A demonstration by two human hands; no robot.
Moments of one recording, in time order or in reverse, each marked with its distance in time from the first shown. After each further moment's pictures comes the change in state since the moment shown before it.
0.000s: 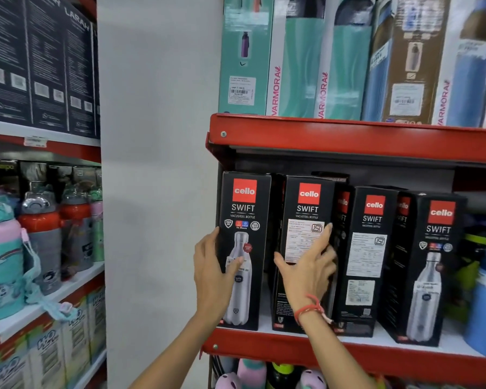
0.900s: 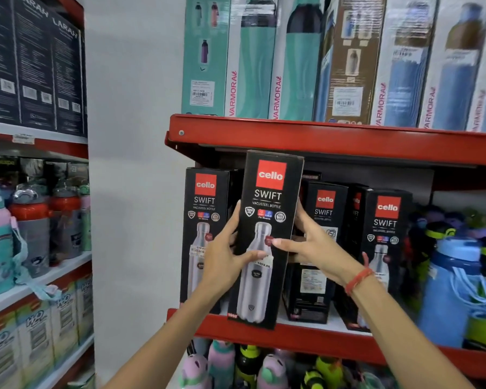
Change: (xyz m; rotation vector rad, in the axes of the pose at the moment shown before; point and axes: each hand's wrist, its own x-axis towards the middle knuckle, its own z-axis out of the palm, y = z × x) left_hand -0.028 0.081 0.052 -0.233 -0.342 0.086; right_hand 0.074 0.042 -0.132 0.597 -0.915 -0.277
